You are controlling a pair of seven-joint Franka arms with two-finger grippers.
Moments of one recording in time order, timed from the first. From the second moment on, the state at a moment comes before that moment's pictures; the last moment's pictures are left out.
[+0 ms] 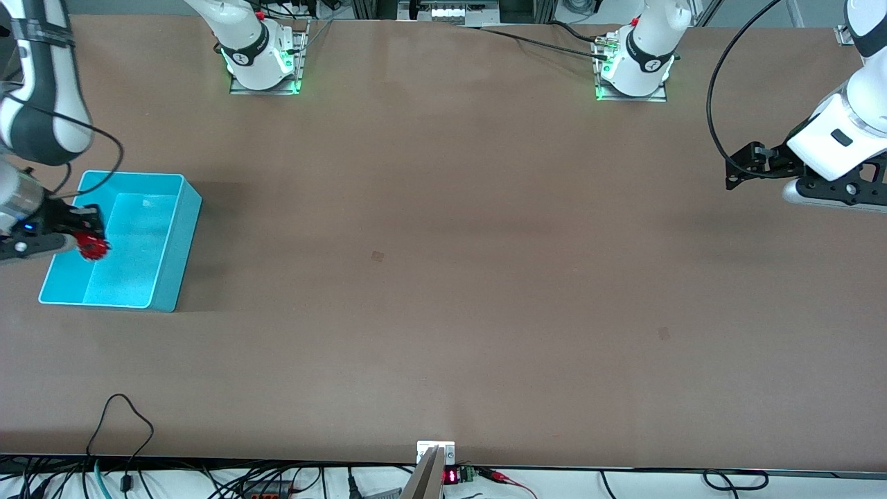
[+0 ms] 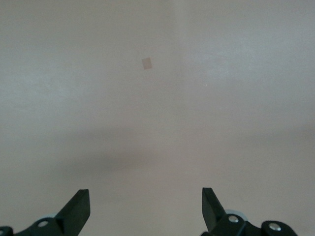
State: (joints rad) left arm -0.05 0.01 0.00 -1.67 0.02 1.64 0.05; right arm -0.09 0.19 -0.19 -1.93 -0.14 2.12 -0.44
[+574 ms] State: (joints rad) left arm -0.05 0.01 0.00 -1.67 0.02 1.64 0.05; right arm -0.09 0.20 -0.23 -2.16 -0.11 2.32 -0.28
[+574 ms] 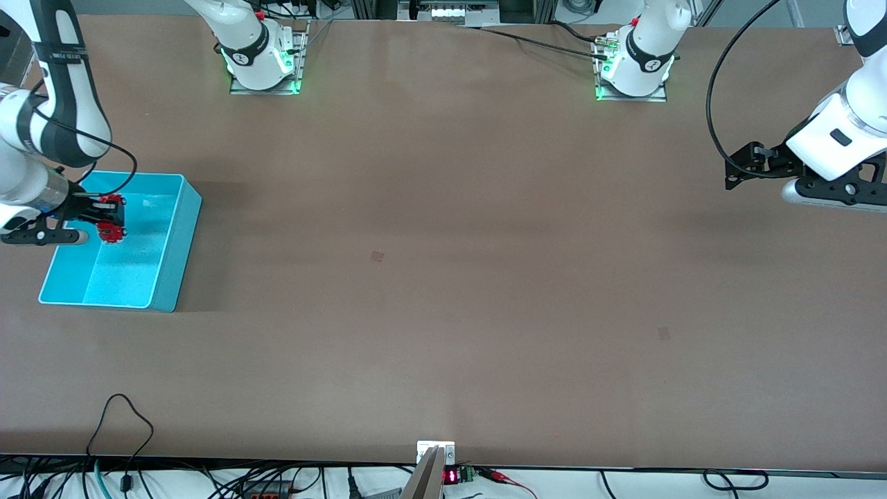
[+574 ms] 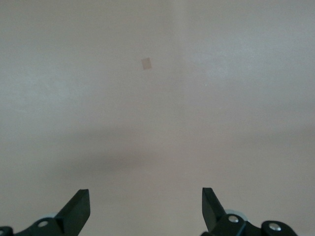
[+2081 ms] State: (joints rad) left arm -0.06 0.03 -0.01 -1.63 0.02 1.65 0.05; right arm -0.11 0.33 -0.25 -2.24 -0.07 2.46 -0.24
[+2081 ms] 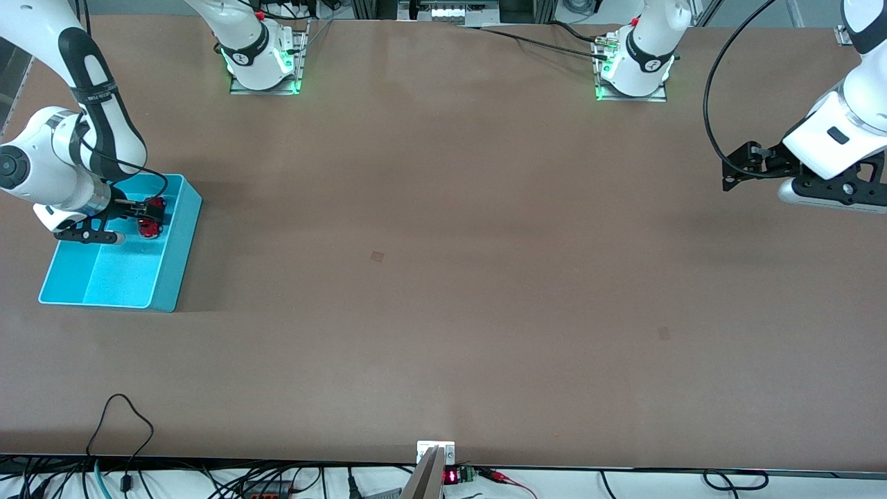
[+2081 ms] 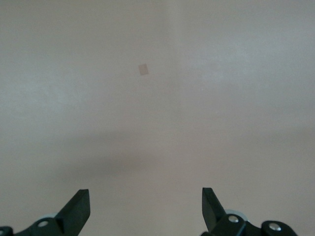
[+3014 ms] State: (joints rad) left arm -0.06 0.04 -0.01 -1.62 0.02 1.64 0.05; right arm -0.07 0.13 -0.13 -1.66 -0.07 1.72 -0.24
